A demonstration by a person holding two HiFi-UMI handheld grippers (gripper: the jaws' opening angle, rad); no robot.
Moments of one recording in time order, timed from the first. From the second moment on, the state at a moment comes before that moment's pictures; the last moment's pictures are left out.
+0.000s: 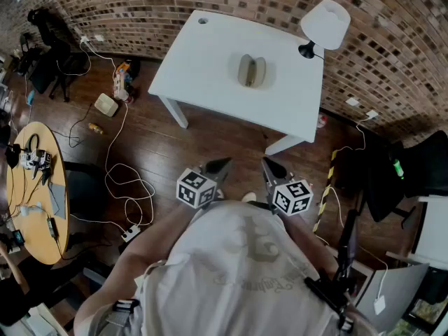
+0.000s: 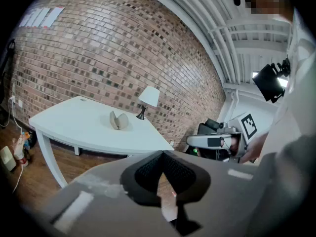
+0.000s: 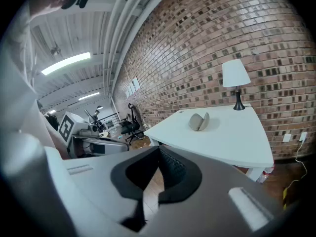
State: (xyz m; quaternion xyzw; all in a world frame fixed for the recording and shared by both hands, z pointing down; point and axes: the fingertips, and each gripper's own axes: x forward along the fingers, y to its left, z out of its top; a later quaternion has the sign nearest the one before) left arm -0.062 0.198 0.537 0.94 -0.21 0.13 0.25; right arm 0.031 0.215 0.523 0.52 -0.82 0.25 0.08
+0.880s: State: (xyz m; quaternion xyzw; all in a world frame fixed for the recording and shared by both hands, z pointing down) left arm -0.096 0.149 0.550 0.92 -0.27 0.14 0.26; right arm 0.013 0.165 0.546 0.48 -0.83 0.26 0.09
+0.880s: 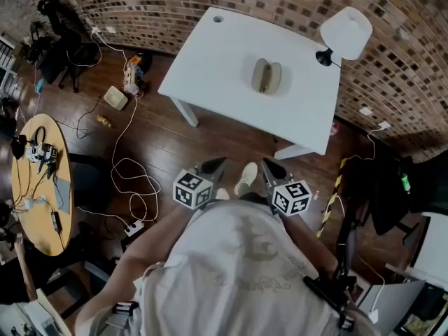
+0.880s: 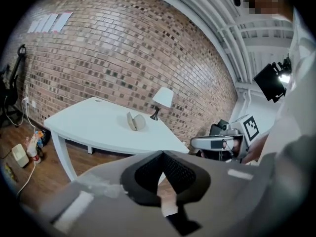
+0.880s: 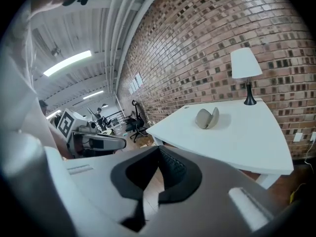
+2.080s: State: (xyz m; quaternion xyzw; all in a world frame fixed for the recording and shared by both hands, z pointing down) left arm 0.021 -0.006 0.541 0.92 -0.27 0.19 0.23; right arm 0.125 0.005 0.560 0.47 -0.83 0.29 0.07
